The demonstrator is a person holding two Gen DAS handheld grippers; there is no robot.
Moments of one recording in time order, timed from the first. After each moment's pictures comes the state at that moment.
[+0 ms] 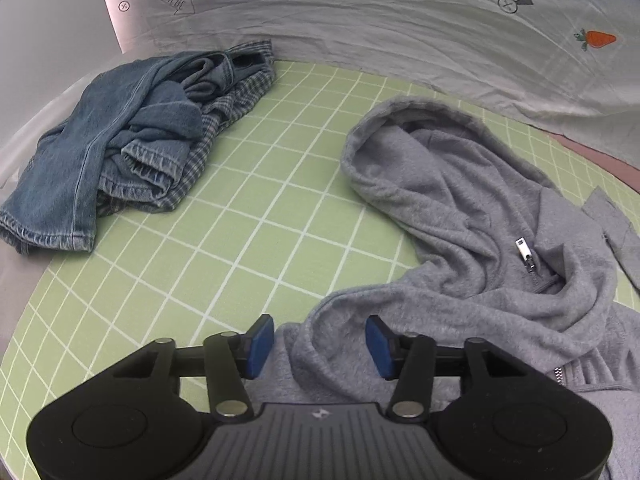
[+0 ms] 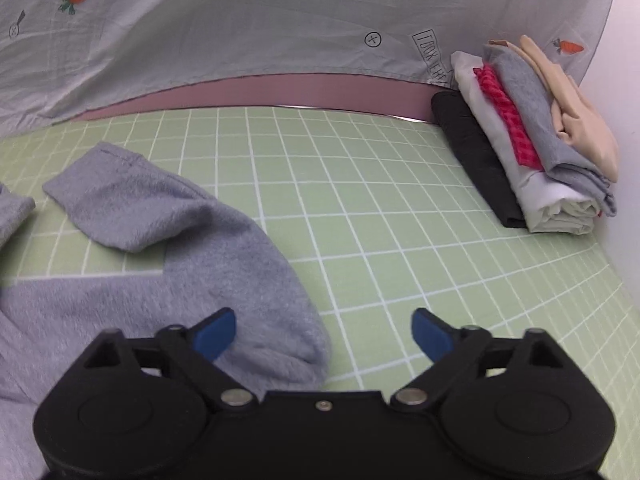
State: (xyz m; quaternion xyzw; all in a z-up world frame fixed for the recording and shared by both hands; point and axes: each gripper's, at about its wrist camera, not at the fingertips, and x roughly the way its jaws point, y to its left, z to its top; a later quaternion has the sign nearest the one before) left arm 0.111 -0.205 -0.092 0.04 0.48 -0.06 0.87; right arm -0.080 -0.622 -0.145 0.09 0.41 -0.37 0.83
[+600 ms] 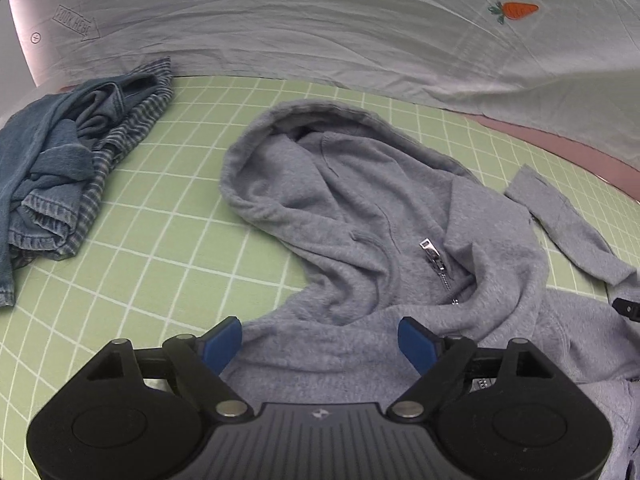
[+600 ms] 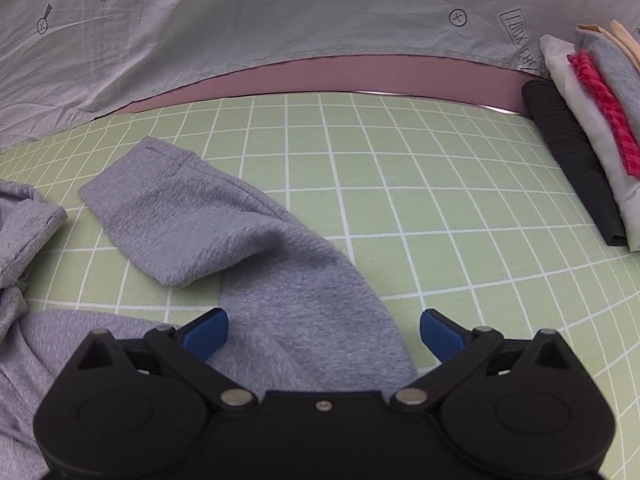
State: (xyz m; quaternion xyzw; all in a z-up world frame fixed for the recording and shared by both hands) left arm 0.122 -0.260 -0.097 0.06 0.49 -0.17 0.85; right arm -0.033 -0.645 -0.169 0.12 0.43 -0.28 0.85
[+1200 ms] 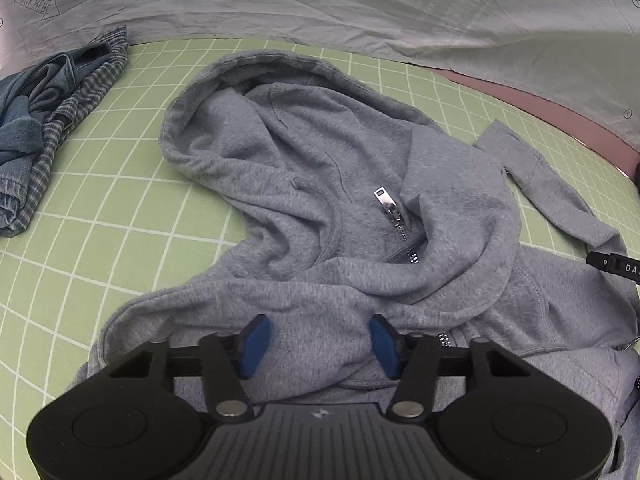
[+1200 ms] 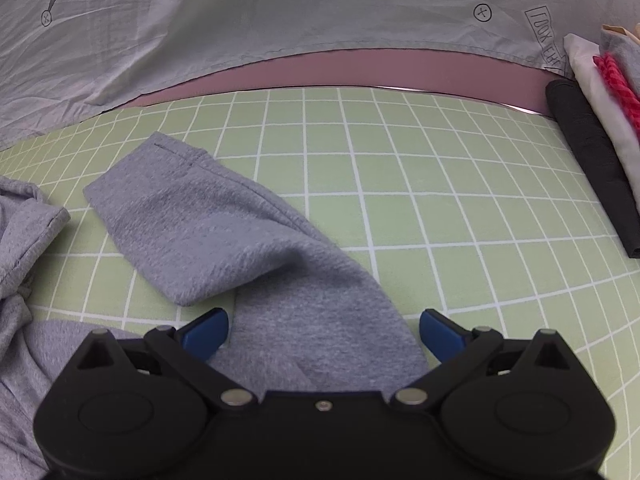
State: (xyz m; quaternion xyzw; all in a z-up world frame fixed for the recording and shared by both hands) left arm 0.113 -0.277 -0.114 0.05 0.53 -0.21 0.82; right arm -0.018 -0.649 -0.170 0.12 0.44 -0.26 0.85
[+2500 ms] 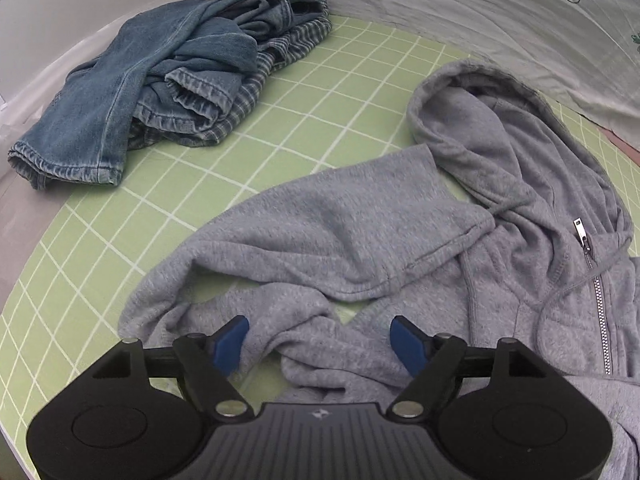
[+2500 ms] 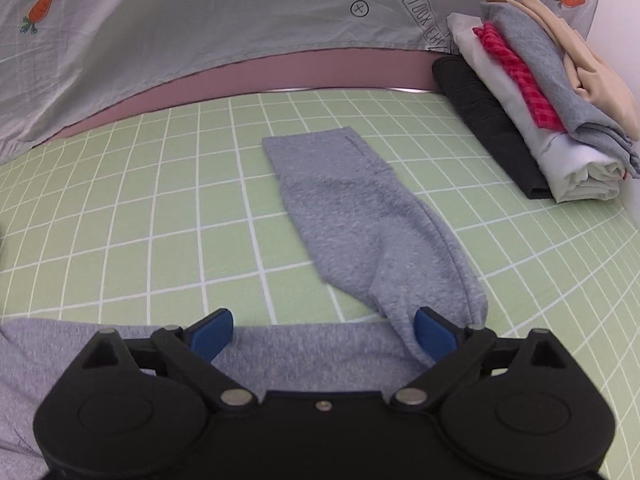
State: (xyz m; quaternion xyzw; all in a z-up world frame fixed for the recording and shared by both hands) left arm 0.112 -0.169 -0.120 0.01 0.54 0.00 0.84; right arm -0.076 -0.653 -0.167 0.13 0.42 -0.38 0.81
